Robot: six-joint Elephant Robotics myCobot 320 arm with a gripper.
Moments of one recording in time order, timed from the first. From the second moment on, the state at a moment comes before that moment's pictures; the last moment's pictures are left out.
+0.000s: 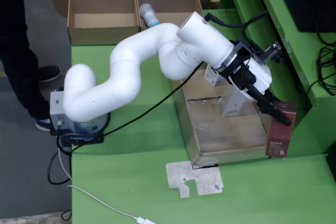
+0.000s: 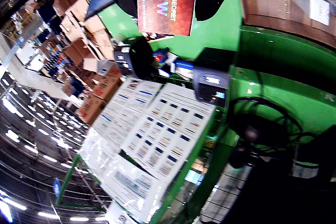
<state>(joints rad) -0.09 -0.90 -0.03 0.50 1.06 -0.27</state>
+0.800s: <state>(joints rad) -0.29 -0.72 -0.03 0.24 1.24 -0.14</state>
